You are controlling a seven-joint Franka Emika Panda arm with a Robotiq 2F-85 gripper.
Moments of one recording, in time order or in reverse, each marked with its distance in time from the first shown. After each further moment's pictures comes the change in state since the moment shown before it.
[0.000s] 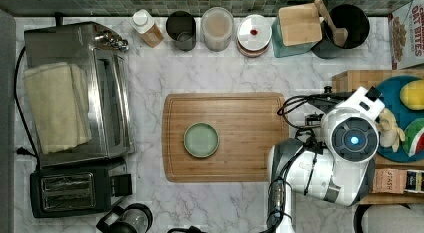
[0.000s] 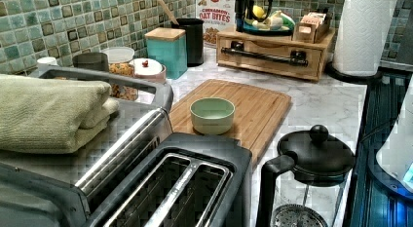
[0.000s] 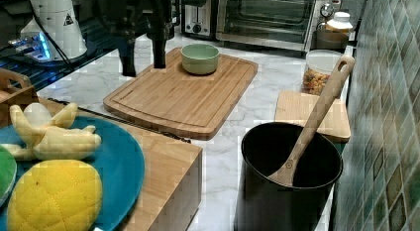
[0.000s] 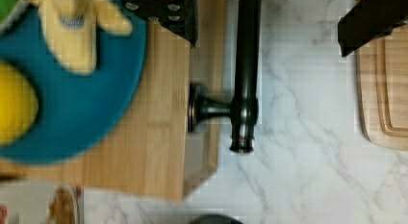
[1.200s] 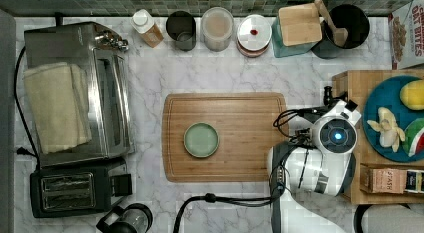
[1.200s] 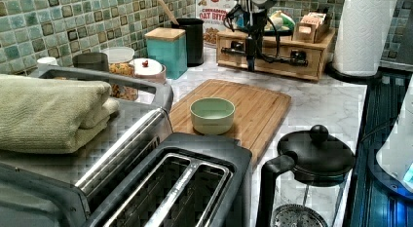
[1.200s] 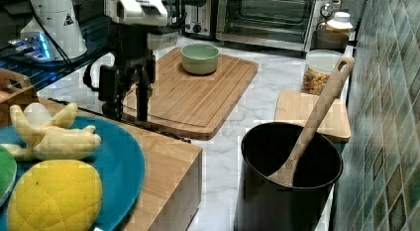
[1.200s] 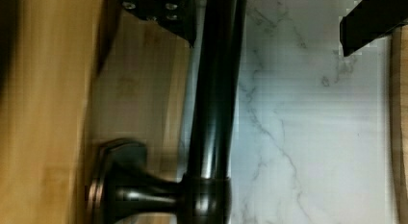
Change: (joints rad) arm -0.027 0.221 -0.027 -0.066 -0.015 0.139 0.014
